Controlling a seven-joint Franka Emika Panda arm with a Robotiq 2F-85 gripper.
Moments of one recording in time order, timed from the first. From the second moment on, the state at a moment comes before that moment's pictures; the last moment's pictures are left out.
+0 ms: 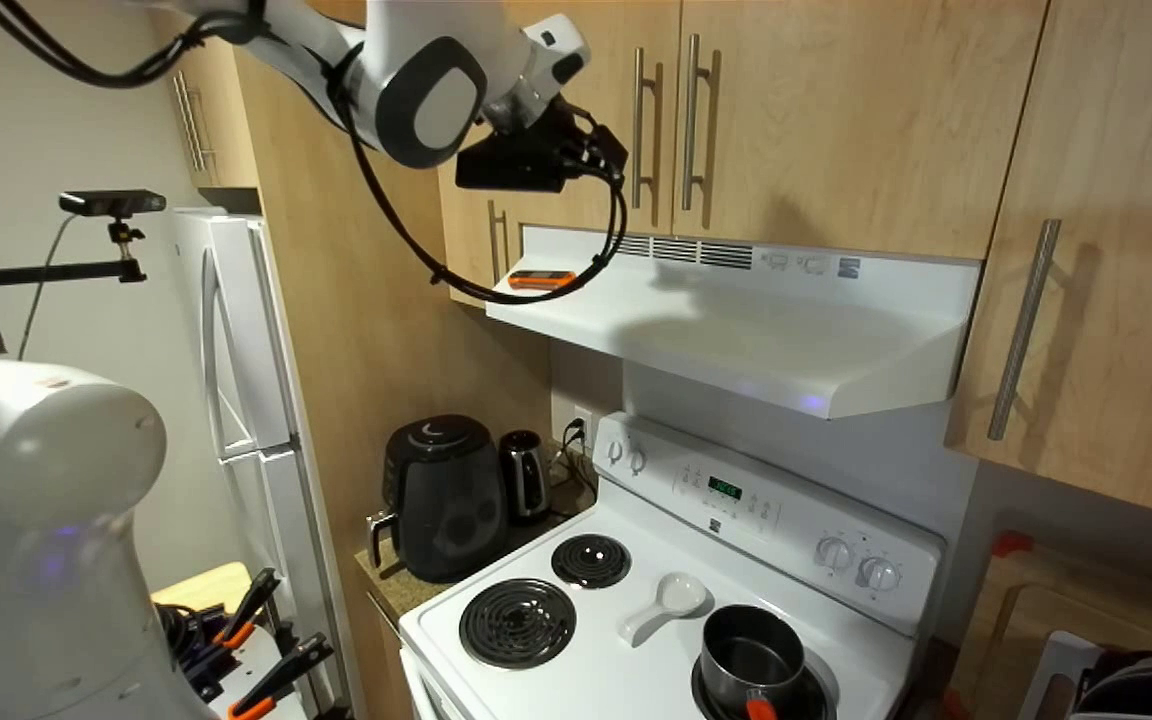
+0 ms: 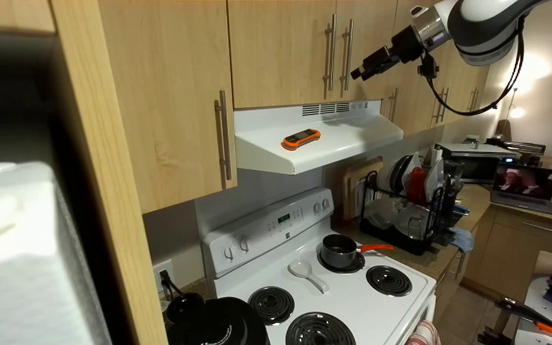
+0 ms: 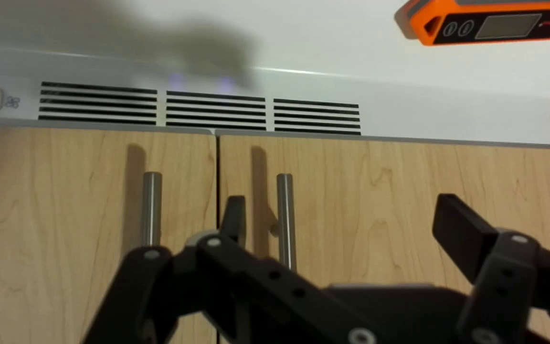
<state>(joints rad) 0.57 -0.46 -0.49 -2.43 0.12 3.02 -0.33</state>
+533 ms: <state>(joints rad) 0.52 -0.44 -0.49 -2.39 -0.05 3.01 -0.36</state>
